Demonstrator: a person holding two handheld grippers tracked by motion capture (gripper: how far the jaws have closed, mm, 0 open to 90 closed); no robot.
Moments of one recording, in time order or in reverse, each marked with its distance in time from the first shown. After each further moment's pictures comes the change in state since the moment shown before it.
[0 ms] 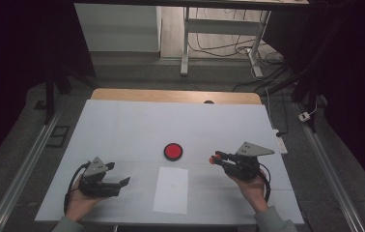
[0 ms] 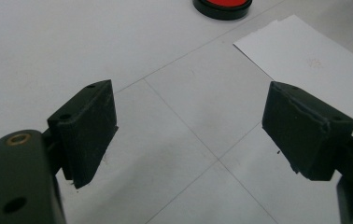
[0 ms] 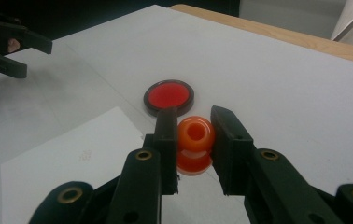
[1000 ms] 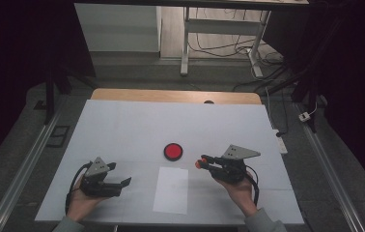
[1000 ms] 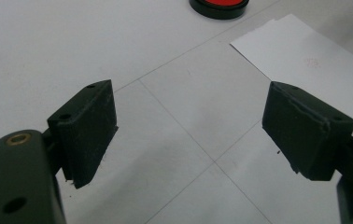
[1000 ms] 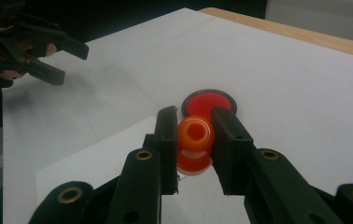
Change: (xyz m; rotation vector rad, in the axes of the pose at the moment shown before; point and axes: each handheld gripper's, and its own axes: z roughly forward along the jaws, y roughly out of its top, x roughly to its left) left arm -0.002 0.001 0.003 0.004 -0.008 0.002; right arm 0.028 0.004 0.024 -0.007 0.090 -0.014
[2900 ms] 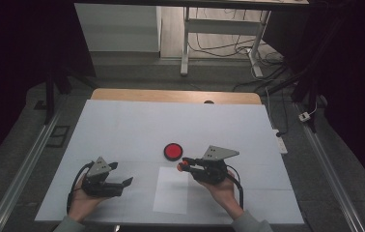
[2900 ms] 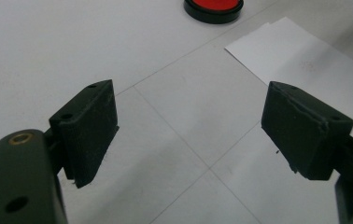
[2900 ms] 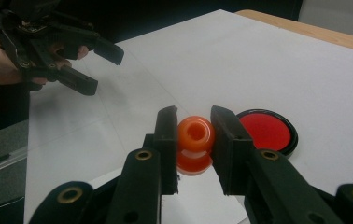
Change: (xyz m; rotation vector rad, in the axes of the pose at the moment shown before) left arm -0.004 0.004 0.001 -0.010 -0.005 0.020; right arm 0.027 0.010 0.041 0.002 0.096 -0.037
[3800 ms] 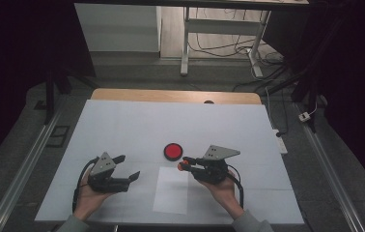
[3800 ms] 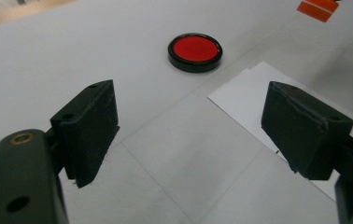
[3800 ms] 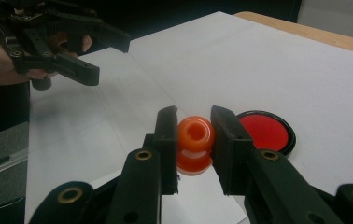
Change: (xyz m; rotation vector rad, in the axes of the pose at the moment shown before) left arm -0.010 0.020 0.004 -0.128 -0.007 0.073; right arm -0.001 0.001 -0.002 -0.009 -0.002 0.006
